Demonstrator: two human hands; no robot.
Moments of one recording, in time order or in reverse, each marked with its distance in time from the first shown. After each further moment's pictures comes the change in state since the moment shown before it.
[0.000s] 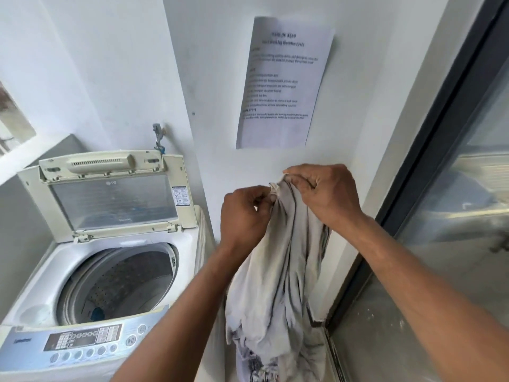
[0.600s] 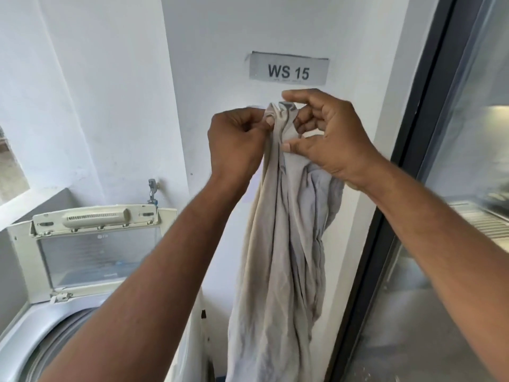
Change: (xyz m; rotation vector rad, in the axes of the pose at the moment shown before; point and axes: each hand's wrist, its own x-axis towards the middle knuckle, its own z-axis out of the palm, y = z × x) left_hand 0.113 0.168 -0.080 -0.495 0.164 0.175; right_hand 0.121 -0.095 -0.118 0.248 -0.002 -0.057
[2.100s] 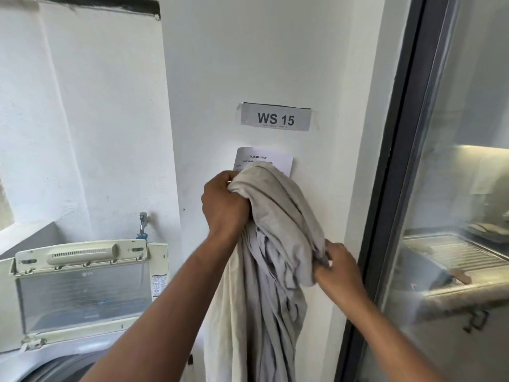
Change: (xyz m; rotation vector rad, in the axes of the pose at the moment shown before) left_hand -0.017 -0.010 0.000 0.196 0.156 -0.196; right_hand -0.133 0.090 0.030 -0.228 0.130 0.560
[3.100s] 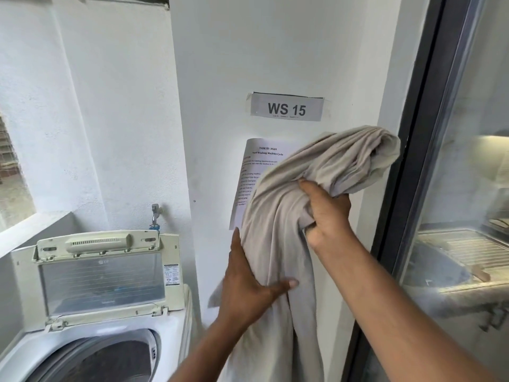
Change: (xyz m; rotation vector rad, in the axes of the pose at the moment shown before) left_hand -0.106 -0.098 -0.021 0.228 -0.348 -0.064; right_hand 0.048 -0.121 0.015 1.250 0.252 0.331
